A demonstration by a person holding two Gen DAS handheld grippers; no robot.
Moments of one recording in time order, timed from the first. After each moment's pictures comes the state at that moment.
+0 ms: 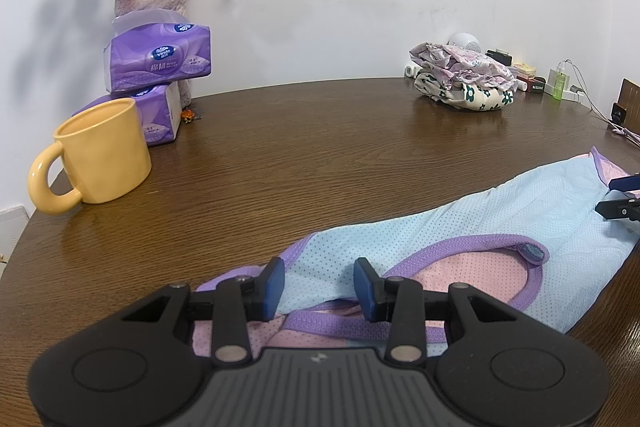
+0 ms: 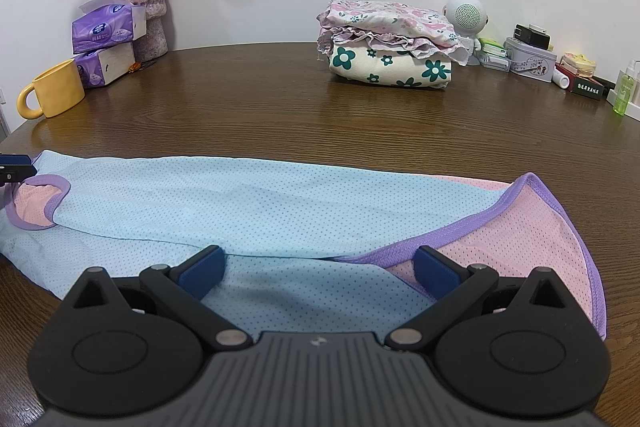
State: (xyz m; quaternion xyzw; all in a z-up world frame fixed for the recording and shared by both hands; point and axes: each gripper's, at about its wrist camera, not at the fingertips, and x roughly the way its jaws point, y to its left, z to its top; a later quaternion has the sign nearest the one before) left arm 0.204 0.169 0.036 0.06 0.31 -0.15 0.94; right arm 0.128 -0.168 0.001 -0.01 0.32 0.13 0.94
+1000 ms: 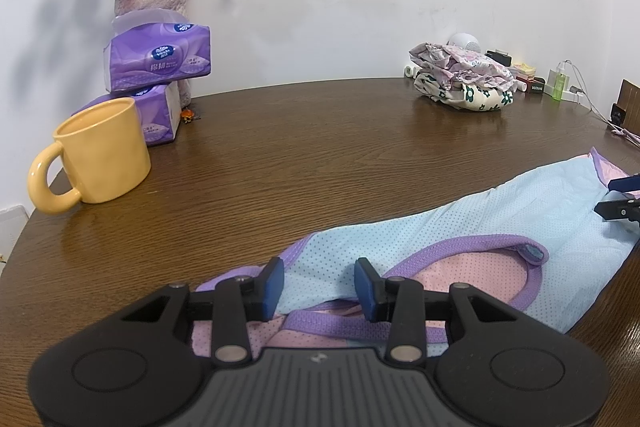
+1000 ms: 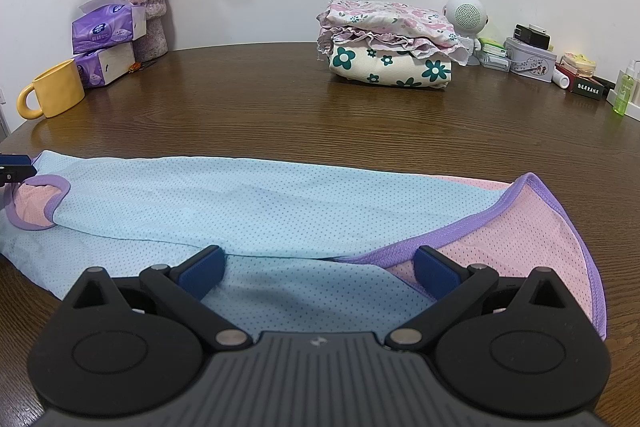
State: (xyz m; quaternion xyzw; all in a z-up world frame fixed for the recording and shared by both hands) left arm 0.205 0.170 0.036 0.05 0.31 -0.15 0.94; right arm 0.127 -0.166 0.001 -0.01 0.32 0.13 0.94
